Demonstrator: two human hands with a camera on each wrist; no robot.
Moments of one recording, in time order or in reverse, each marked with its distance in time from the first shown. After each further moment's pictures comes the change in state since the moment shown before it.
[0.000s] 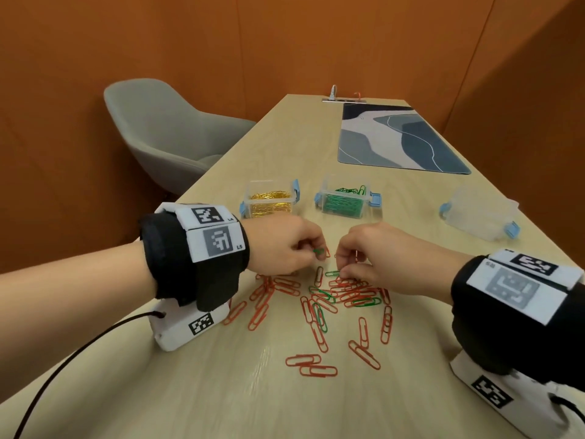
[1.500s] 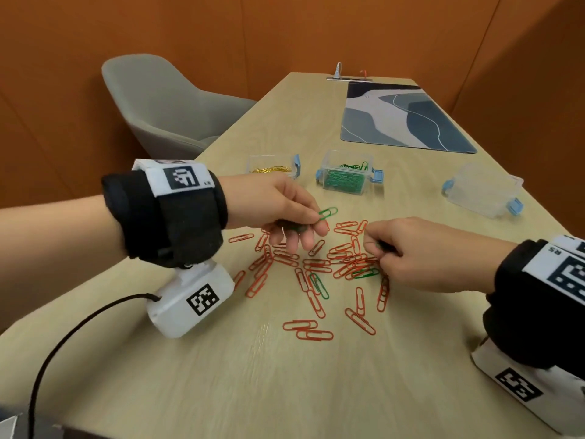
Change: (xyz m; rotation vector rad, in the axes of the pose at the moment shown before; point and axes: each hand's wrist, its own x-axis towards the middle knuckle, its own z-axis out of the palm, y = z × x) left_hand -0.016 0.002 -0.013 -0.742 -0.121 -0.156; right_hand -0.039 -0.011 -0.010 0.196 -0.188 0.233
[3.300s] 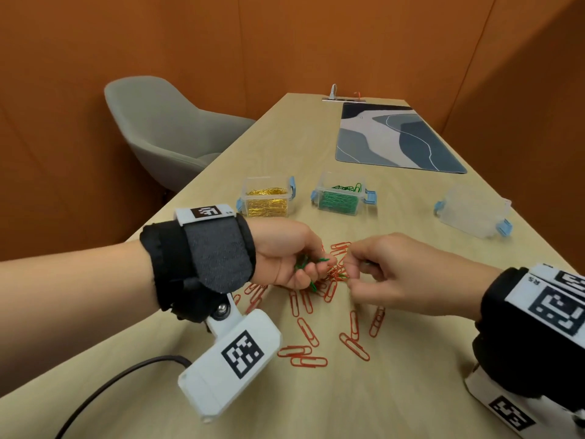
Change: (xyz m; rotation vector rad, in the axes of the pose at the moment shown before) left_hand 0.018 0.007 0.028 -0.602 -0.054 -0.378; right_hand 0.002 0.006 0.001 0.005 0.114 -0.252
